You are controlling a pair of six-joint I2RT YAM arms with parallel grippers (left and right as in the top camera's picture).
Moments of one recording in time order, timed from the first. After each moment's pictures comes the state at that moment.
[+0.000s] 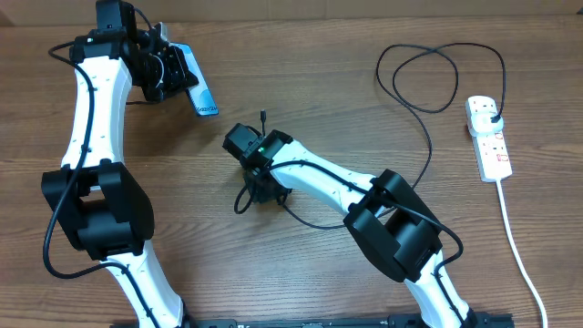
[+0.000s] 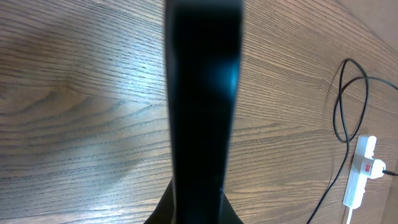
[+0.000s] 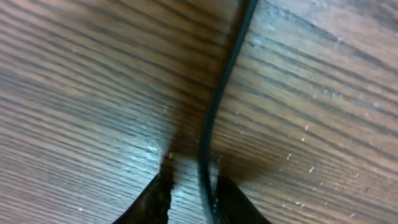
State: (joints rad) left arm 0.12 2.10 1.96 -1.05 0.50 -0.28; right arm 0.85 2.23 1.69 -0.93 0.01 0.49
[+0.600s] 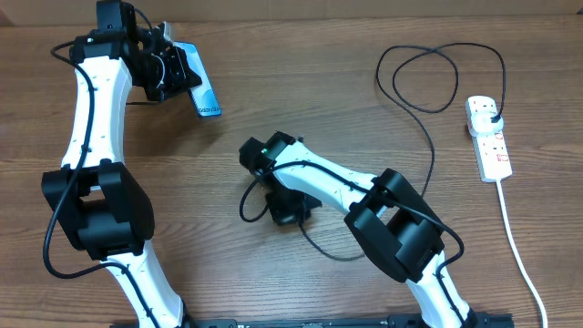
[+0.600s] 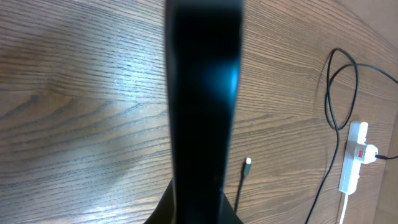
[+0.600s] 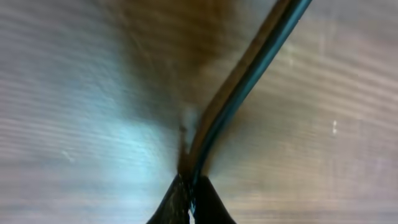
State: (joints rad) left arm 0.12 2.10 1.96 -1.06 0.55 -0.23; right arm 0.85 2.22 1.65 -1.28 -0.06 0.52
